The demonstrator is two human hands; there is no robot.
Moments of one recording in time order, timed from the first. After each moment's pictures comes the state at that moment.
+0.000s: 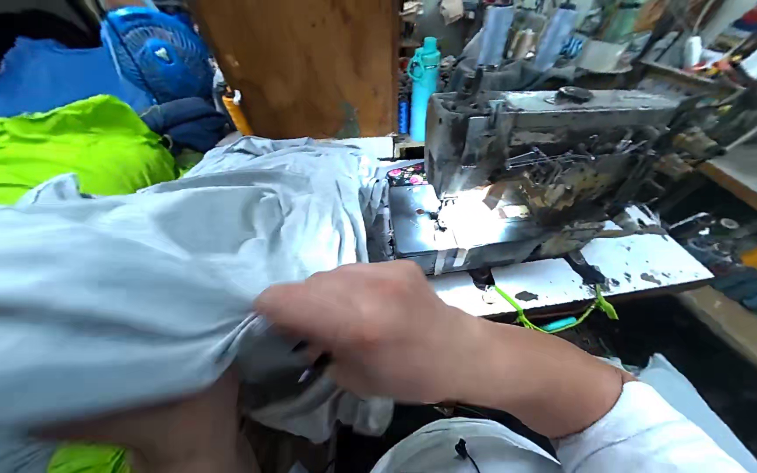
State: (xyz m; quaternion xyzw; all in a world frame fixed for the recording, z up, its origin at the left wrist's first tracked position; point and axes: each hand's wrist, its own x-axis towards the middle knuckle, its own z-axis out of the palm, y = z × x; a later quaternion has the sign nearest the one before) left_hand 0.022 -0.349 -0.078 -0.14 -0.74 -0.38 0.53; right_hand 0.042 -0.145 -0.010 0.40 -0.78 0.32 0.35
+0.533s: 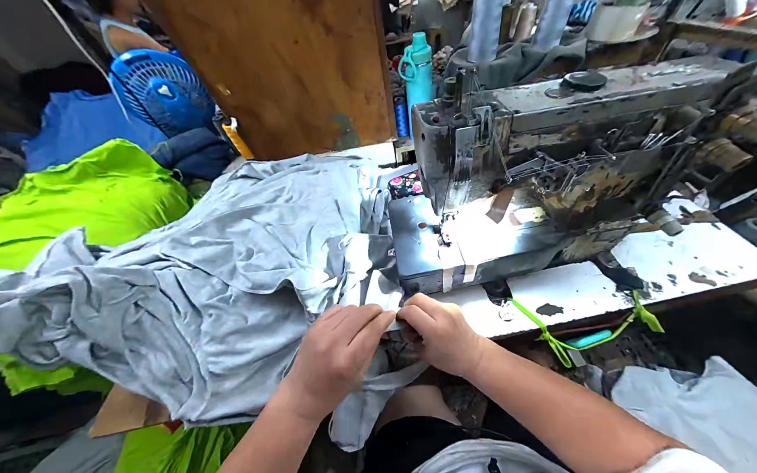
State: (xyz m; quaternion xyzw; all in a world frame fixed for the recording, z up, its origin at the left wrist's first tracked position) left_hand -0.049 -0.285 -0.127 -0.52 -0.78 -0.17 0.31; right_hand -0.011 -0.078 -0.190 0.26 -0.84 0.31 0.38
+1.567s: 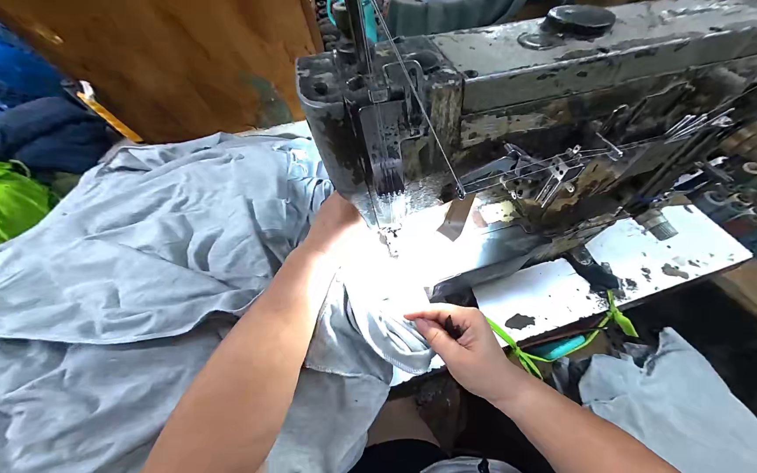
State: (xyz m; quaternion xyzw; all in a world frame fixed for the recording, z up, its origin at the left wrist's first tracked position) left_hand -0.244 -0.121 -0.154 -0.37 -0.90 -0.24 0.05; right_hand 0.011 0.003 -0.185 0.06 -0.70 0.69 0.17
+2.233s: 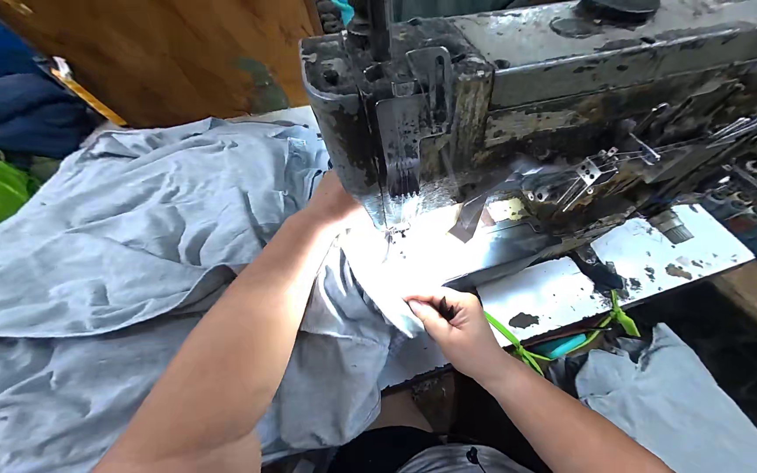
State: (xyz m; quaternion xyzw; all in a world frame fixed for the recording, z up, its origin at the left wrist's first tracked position) left_hand -0.248 -0.117 -0.120 -0.42 -0.89 -0.17 0.09; right_hand -0.014 -0.005 -0.184 0.02 -0.71 0.68 0.19
